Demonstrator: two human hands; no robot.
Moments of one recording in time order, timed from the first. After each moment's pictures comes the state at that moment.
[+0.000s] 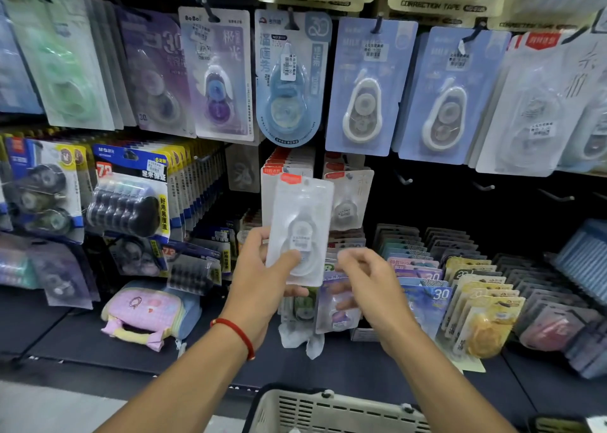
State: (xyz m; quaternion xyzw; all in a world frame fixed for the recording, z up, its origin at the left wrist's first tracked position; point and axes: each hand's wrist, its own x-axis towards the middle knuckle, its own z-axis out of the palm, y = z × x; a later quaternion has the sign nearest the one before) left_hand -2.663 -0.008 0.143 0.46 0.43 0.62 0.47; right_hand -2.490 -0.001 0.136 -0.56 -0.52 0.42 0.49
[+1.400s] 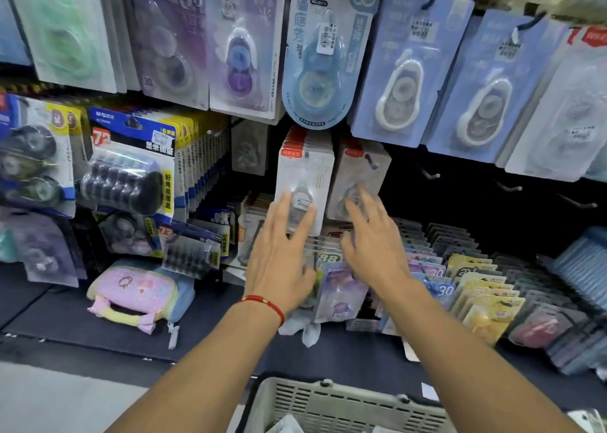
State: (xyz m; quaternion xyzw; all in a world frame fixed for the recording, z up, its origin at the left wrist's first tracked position) left_hand -2.675 0.031 0.116 0.75 0.59 0.30 0.02; right_hand -2.492 0.077 0.138 -0.60 -0.77 -0.12 0.19
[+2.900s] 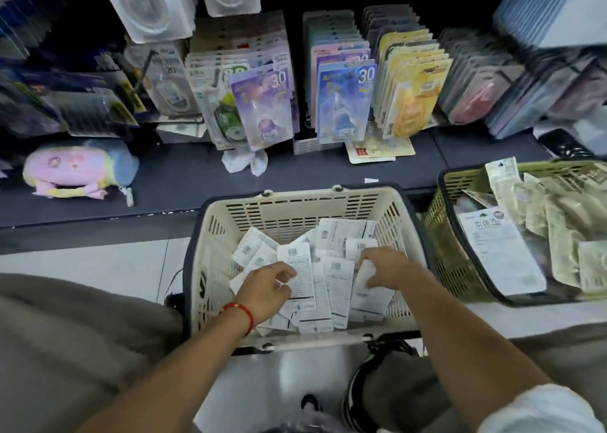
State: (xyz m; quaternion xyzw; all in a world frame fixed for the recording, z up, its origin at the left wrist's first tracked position) left_hand -2.595 -0.175 -0.107 0.65 0.61 0.04 0.46; right_hand -2.297 -0.160 -0.166 -0.69 -0.65 0.32 -0.10
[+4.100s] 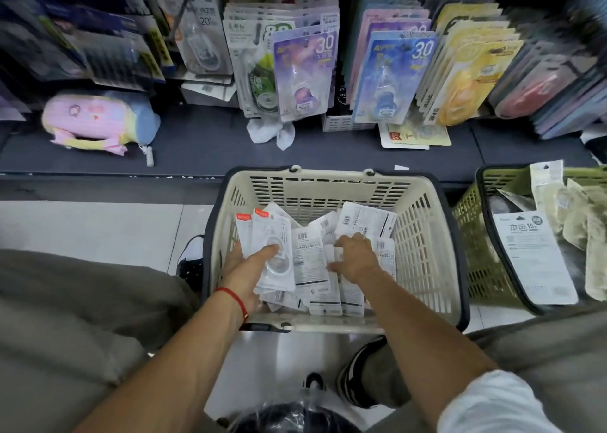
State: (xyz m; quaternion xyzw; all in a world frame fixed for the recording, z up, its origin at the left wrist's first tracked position) left_hand -2.633 -0.181 -0.126 0.14 0.63 0.40 0.65; right_hand -2.404 -0.148 -0.201 -0.74 -0.59 0.32 -0.06
